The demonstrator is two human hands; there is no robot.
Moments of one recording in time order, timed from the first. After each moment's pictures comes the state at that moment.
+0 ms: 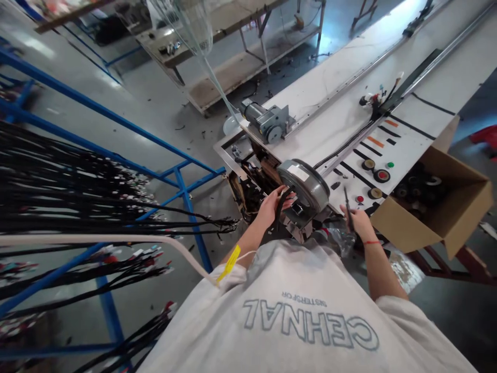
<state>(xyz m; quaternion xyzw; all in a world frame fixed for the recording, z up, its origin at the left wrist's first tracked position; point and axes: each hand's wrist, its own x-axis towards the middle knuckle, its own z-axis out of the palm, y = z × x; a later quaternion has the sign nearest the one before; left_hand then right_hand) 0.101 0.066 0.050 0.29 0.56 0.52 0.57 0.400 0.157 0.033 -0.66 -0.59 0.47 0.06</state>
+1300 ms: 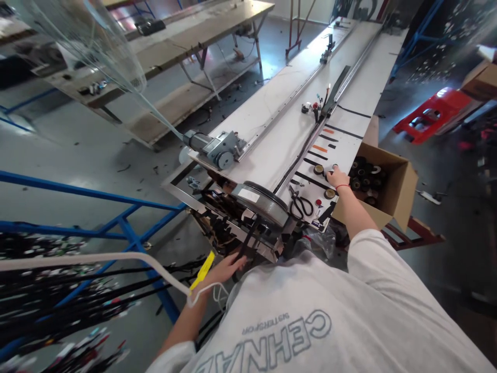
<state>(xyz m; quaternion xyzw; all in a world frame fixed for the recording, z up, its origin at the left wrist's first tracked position) 0.074 -0.010 0.038 0.49 0.64 0.12 0.57 0.462 0.330 0.030 -0.78 -0.61 0.16 -0.03</state>
